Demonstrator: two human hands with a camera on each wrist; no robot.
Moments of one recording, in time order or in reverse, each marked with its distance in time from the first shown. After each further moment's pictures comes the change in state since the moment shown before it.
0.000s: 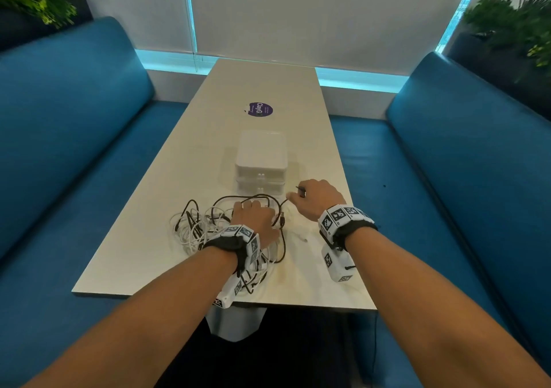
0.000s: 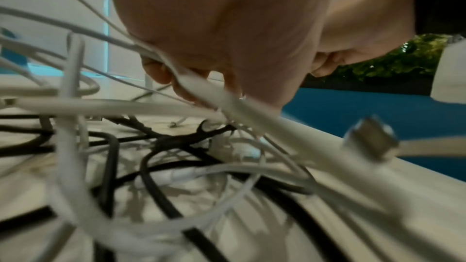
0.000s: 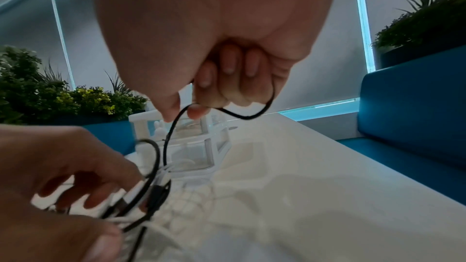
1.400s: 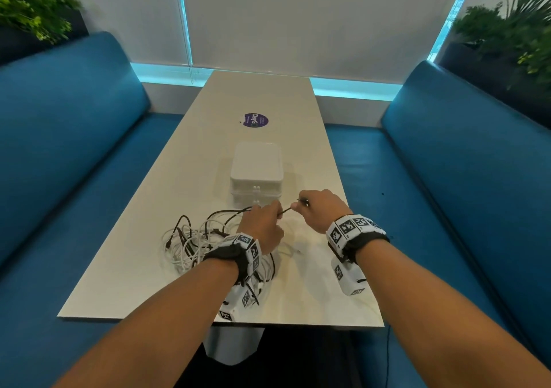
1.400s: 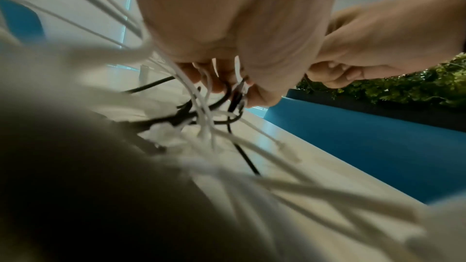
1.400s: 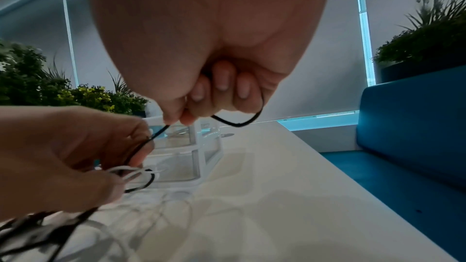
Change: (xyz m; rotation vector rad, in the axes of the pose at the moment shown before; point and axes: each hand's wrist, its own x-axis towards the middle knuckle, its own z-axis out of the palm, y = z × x) left_hand 0.016 0.013 -0.010 -0.448 0.116 0.033; right_hand 0.003 0.019 -0.008 0.021 -0.025 -0.057
